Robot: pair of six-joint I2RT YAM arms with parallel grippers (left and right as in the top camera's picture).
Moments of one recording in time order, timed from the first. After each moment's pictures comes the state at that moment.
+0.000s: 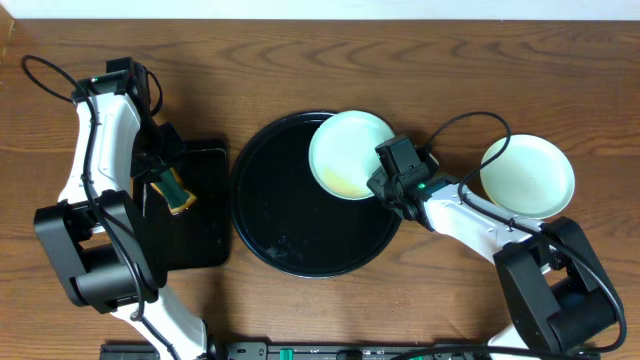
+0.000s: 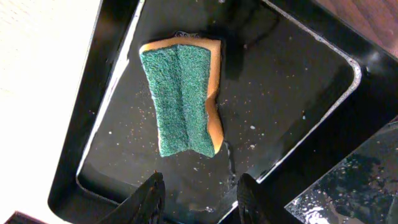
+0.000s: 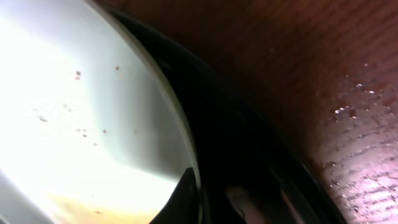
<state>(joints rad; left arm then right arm) 0.23 1.91 1.56 -1.26 -0.03 -0.38 0.51 1.75 0.89 -0.21 0.04 1.27</state>
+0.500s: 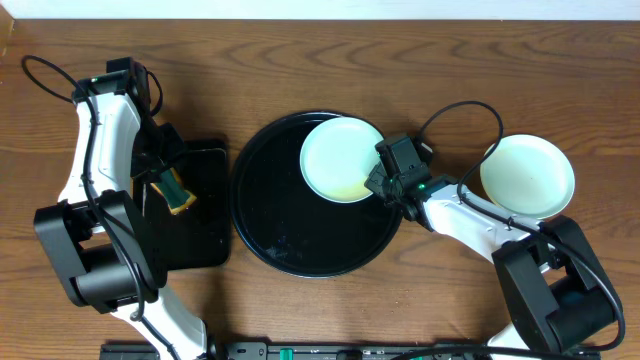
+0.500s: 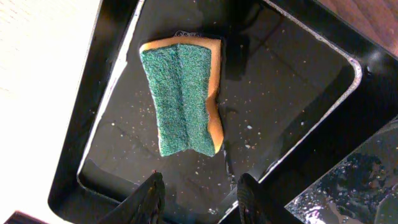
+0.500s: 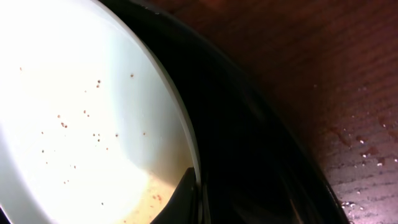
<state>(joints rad) 0.23 1.91 1.56 -1.26 -0.03 -0.38 0.51 1.76 0.88 -0.15 0.05 1.06</state>
